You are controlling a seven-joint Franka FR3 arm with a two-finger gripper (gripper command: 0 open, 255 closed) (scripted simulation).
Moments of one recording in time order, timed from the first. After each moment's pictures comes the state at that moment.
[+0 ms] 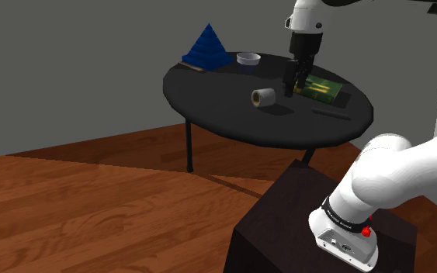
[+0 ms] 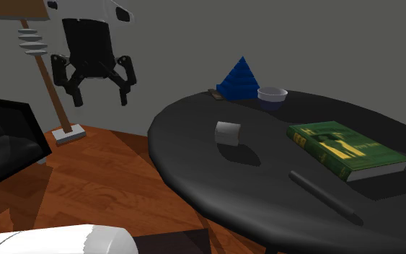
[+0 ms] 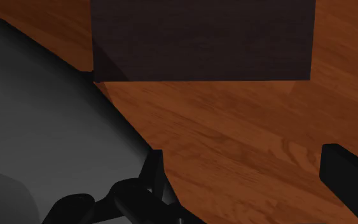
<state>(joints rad) 0.00 -0.74 -0.04 -2.31 0.00 1.45 -0.07</state>
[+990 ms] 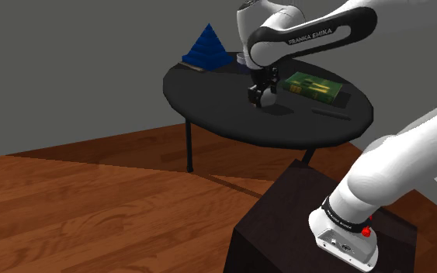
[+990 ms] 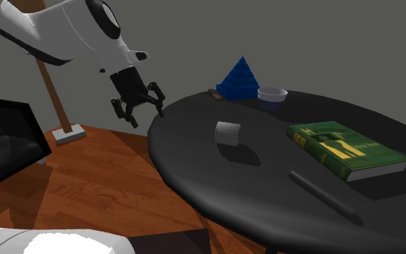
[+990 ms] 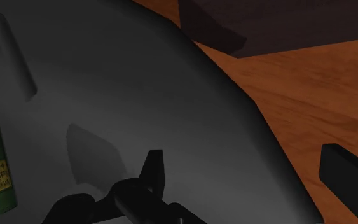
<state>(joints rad) -0.10 -0.32 0.11 -2.28 -0.34 1.77 0.19</state>
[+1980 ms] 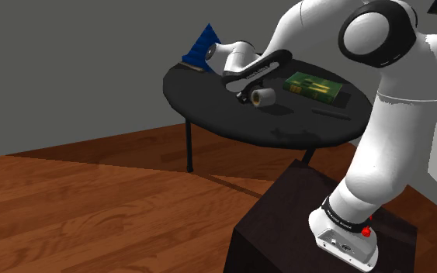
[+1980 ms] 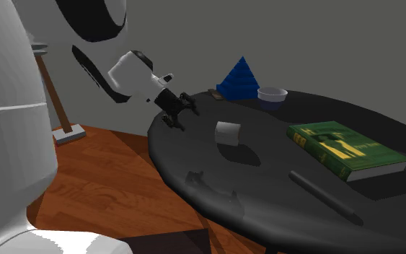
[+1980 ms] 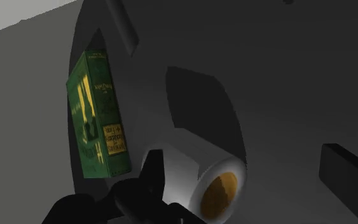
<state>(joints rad) -0.16 0.27 0.10 -1.91 -0.86 1.74 0.56</state>
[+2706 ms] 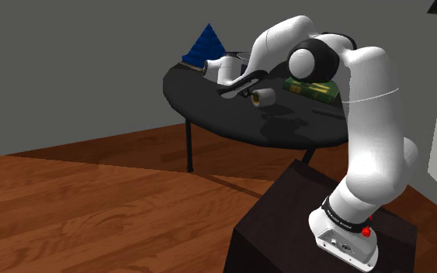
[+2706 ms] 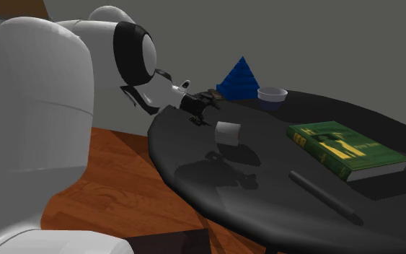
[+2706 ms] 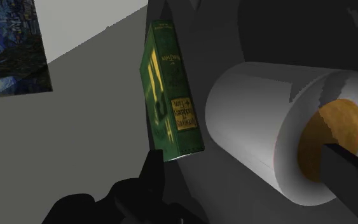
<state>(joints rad) -0.13 0.65 -0.03 -1.51 -1.11 1.60 0.64</state>
